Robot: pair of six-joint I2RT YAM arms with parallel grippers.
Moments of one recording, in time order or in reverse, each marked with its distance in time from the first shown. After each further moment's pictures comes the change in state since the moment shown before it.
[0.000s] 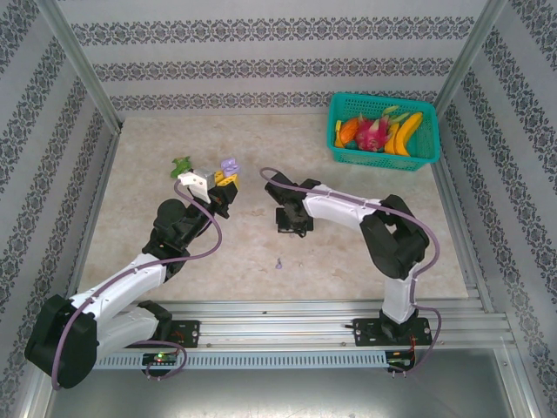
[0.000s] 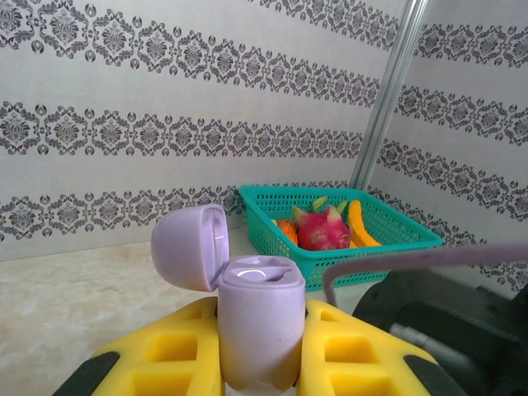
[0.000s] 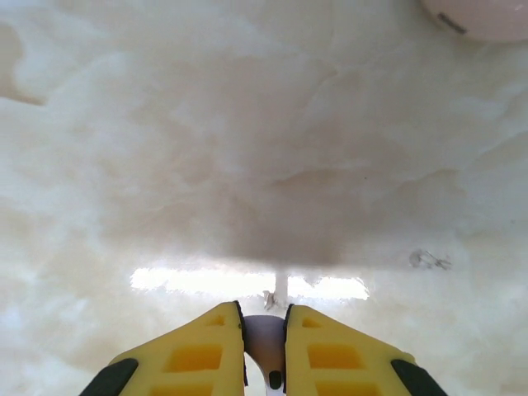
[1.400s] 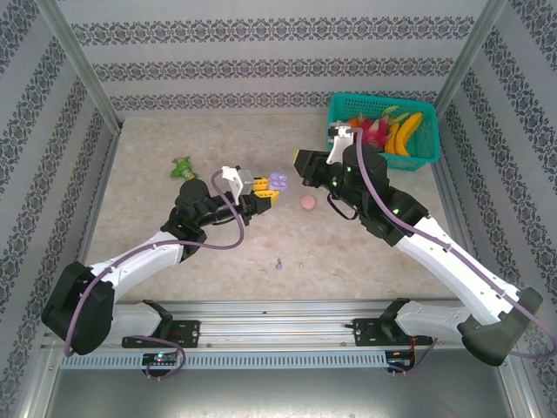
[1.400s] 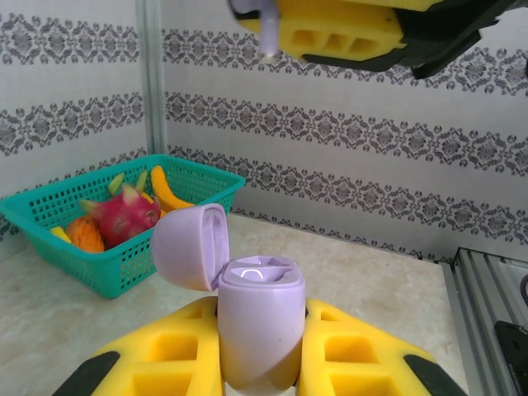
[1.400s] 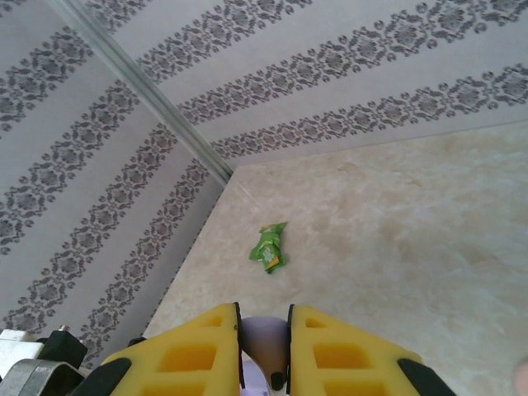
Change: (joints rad) left arm -0.076 0.224 0.201 -0.014 0.529 0.142; right arm -0.011 -0.734 -0.095 0.474 0.016 -0.132
